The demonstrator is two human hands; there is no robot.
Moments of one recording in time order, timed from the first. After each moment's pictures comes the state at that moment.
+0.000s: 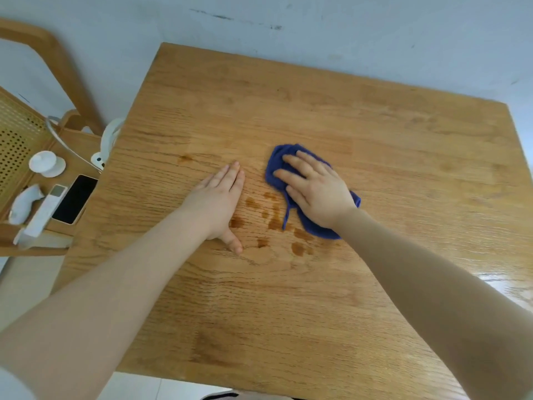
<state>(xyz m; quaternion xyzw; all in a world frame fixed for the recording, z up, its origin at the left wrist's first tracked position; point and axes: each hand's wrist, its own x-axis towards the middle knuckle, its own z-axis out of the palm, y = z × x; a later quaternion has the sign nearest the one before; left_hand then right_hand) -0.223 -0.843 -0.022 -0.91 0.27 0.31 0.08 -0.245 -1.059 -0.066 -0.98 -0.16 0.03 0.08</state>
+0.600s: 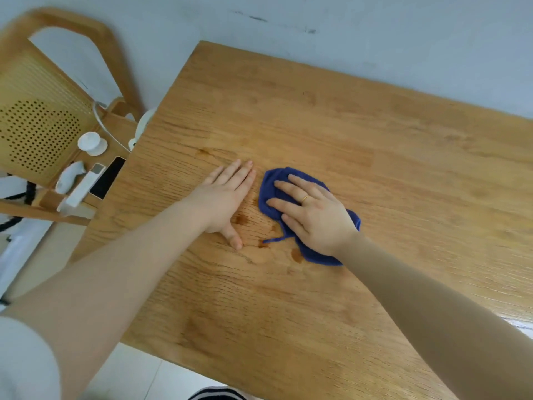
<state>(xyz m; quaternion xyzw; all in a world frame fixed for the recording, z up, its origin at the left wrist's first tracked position) -0.225 -0.845 -0.020 -0.91 0.25 0.31 0.12 -0.261 -1.053 -0.073 -0.95 -0.30 0.02 0.10</state>
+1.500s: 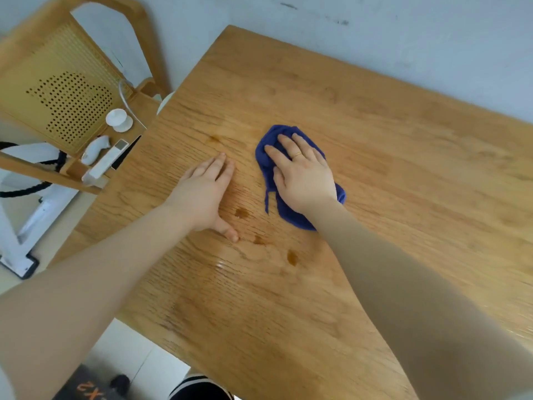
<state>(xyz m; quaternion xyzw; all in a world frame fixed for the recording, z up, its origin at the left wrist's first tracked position) -0.245 -0.830 -0.023 -0.96 0.09 0.27 0.04 -0.199 -1.018 -0.072 -0.97 -0.21 0.03 0.12</state>
